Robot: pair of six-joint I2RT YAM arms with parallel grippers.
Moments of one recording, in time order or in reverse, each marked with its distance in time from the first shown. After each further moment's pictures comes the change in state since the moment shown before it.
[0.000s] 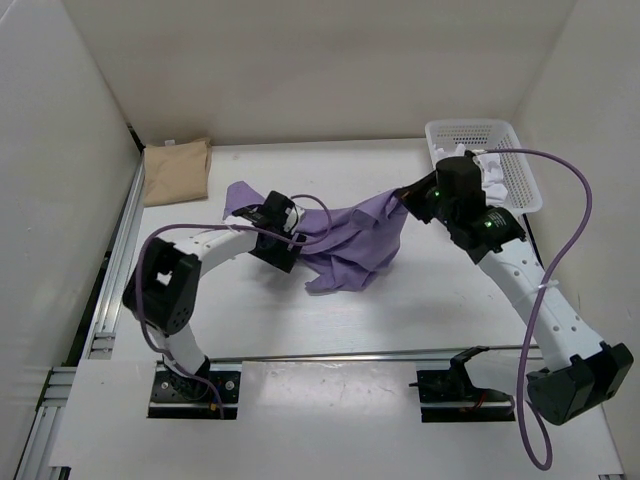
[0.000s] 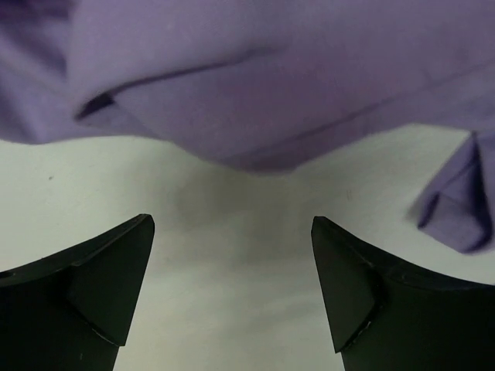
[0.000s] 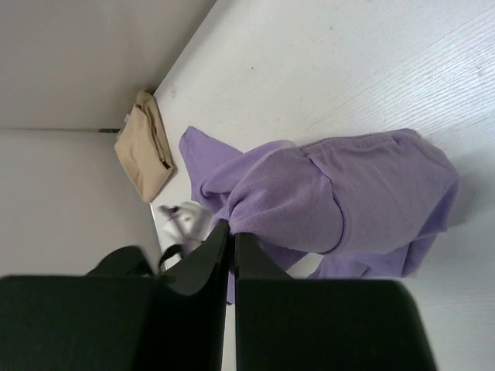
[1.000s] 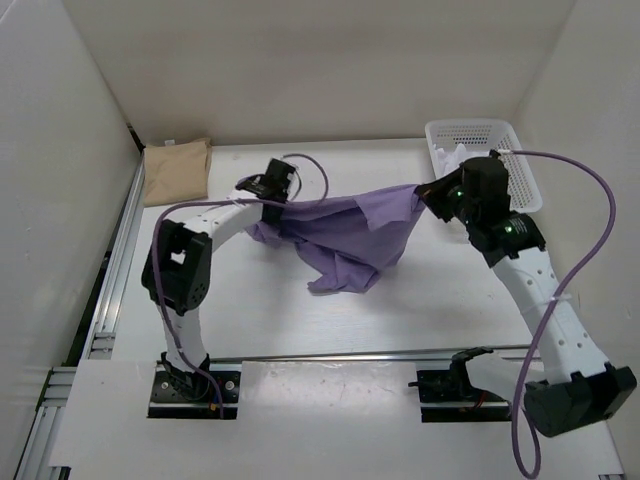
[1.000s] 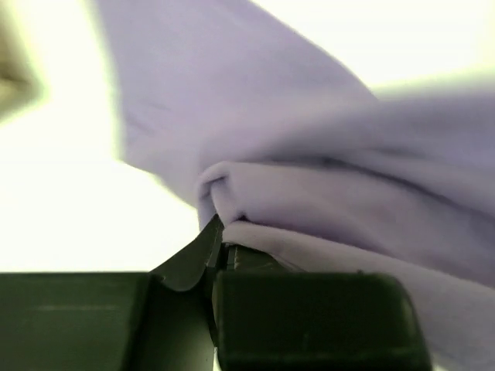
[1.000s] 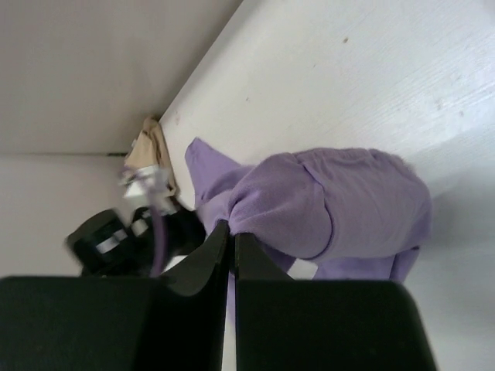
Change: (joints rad) left arm 0.052 0.218 0.290 0.066 -0.315 0.003; right arm -0.128 -0.089 -0.034 -0.005 -0.063 -0.050
